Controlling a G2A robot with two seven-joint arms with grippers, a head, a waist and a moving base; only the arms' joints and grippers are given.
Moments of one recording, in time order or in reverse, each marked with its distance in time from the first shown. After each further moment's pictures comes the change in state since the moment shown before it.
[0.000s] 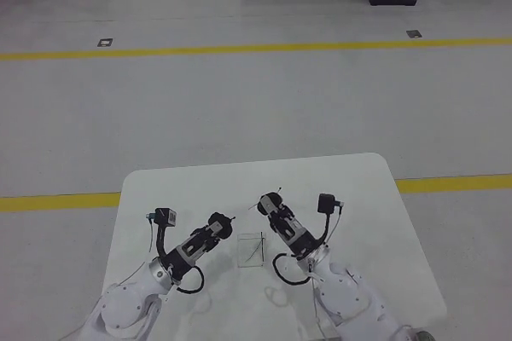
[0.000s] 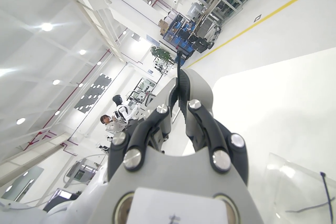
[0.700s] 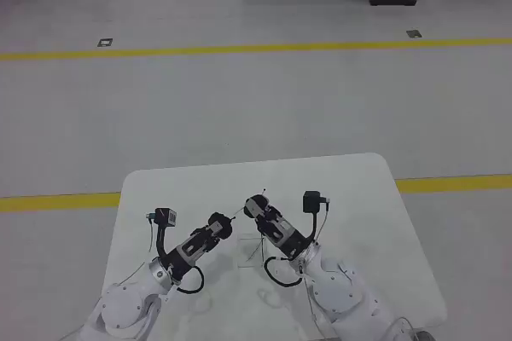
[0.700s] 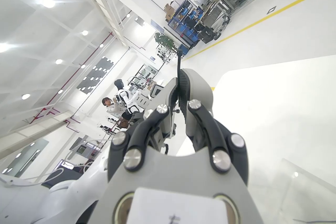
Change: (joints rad) left arm 0.000 0.000 0.000 0.000 0.000 0.000 0.000; right arm 0.060 0.029 -0.078 0.009 -0.028 0.000 0.009
